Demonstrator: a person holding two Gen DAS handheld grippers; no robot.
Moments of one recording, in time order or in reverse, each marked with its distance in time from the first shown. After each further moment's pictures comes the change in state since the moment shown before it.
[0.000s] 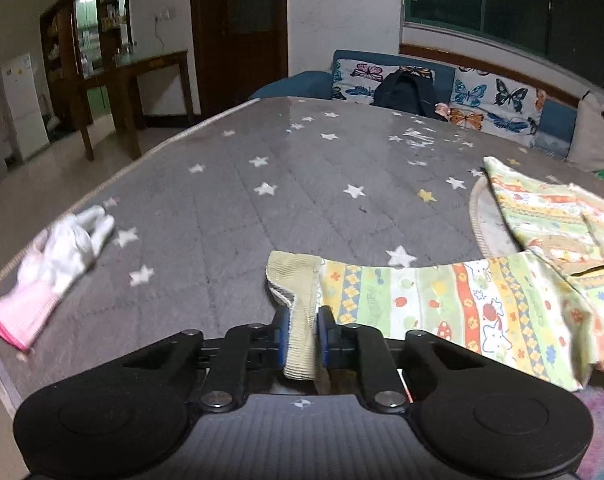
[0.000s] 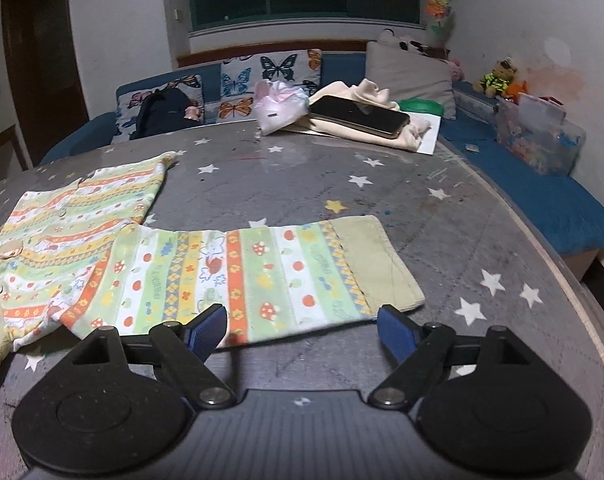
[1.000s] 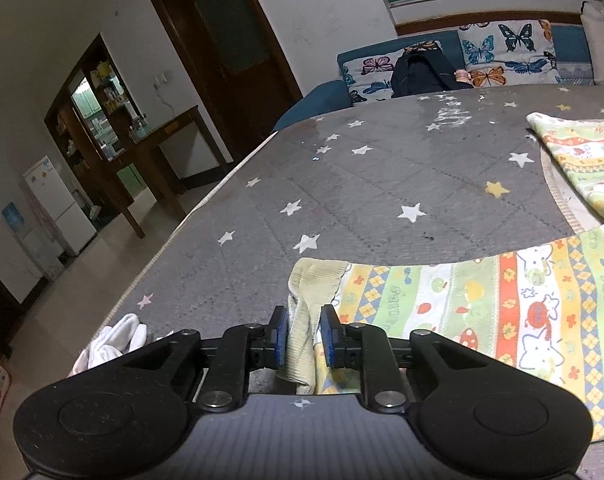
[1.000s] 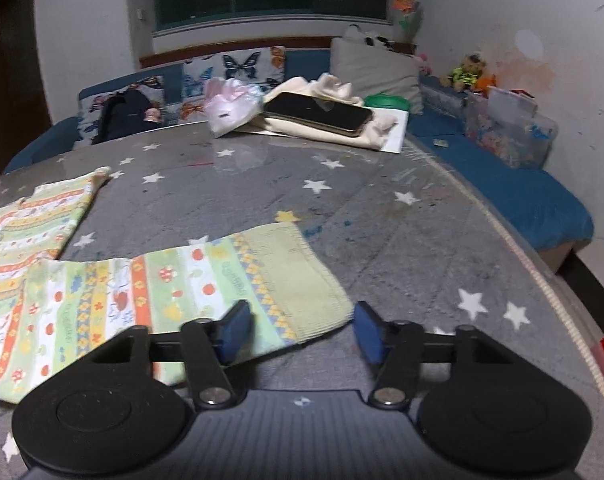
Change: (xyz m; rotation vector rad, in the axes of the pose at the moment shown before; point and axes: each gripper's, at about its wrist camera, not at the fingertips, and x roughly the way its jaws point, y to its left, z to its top) left arm 0.056 -0.015 0.024 0.275 -0.065 0.212; right arm 0.034 -0.017 0.014 0.037 0.007 -0.120
